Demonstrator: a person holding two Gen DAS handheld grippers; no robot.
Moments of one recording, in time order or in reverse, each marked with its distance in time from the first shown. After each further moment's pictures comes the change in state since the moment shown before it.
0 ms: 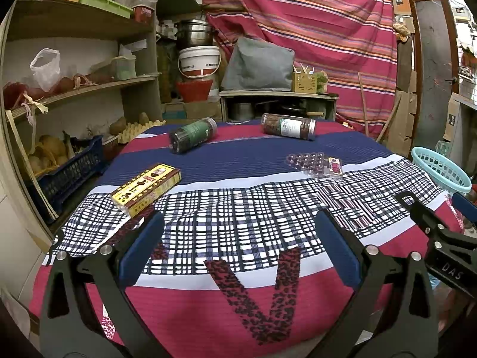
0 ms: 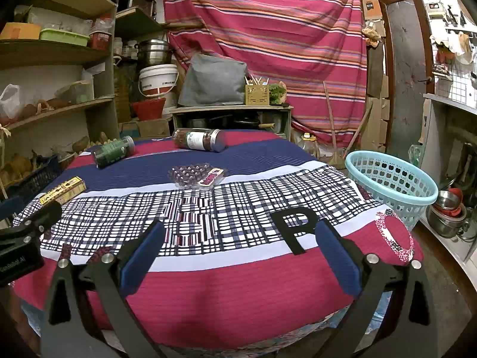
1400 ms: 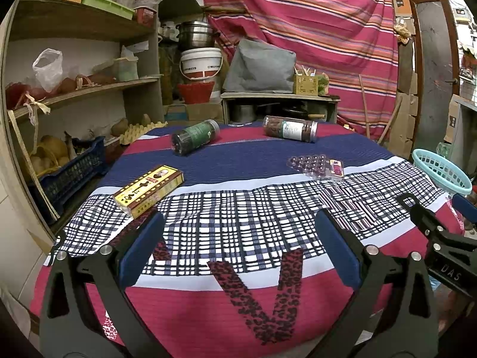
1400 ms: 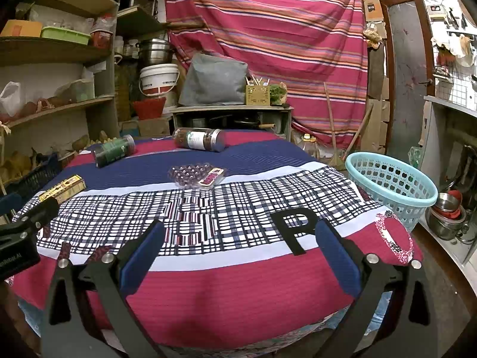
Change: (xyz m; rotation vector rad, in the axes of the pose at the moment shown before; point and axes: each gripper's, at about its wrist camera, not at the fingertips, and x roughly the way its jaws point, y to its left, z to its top) left arm -0.001 0.003 0.003 -0.001 -0.005 0.003; right arm 0.000 -0.001 -0.001 -0.006 -0.001 0.000
